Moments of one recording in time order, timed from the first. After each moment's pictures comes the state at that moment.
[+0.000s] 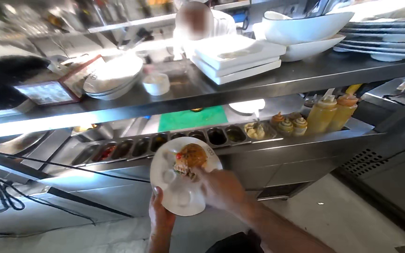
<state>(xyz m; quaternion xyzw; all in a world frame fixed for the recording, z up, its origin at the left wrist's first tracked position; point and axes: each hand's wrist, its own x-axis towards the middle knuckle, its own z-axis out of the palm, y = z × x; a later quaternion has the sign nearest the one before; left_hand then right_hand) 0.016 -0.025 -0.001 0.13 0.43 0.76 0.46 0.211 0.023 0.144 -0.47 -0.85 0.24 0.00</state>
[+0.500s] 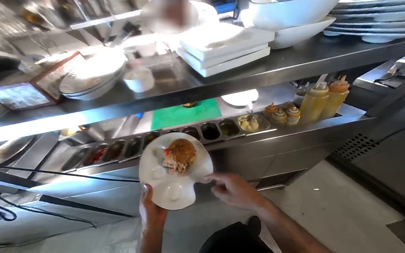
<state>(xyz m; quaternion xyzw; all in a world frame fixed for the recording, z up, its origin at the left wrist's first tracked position) 0.006 -0.020 0.003 0.14 0.46 0.75 0.45 0.276 0.026 0.079 -0.41 -0.77 0.46 0.15</state>
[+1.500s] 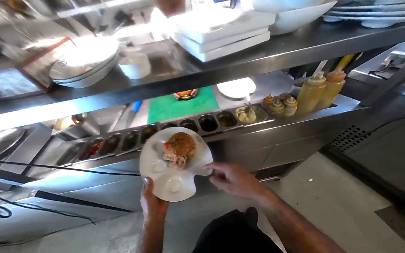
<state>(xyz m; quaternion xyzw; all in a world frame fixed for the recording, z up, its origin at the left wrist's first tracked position) 0.007 -0.024 -0.004 0.12 0.46 0.75 0.46 0.274 0.017 0.081 -0.40 -0.77 0.46 0.18</state>
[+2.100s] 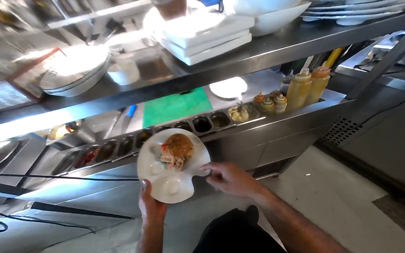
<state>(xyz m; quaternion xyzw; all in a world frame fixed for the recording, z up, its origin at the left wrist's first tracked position) 0.017 -0.025 0.004 0.14 0.46 0.74 0.46 0.283 0.009 0.085 -0.41 -0.76 0.46 0.19</state>
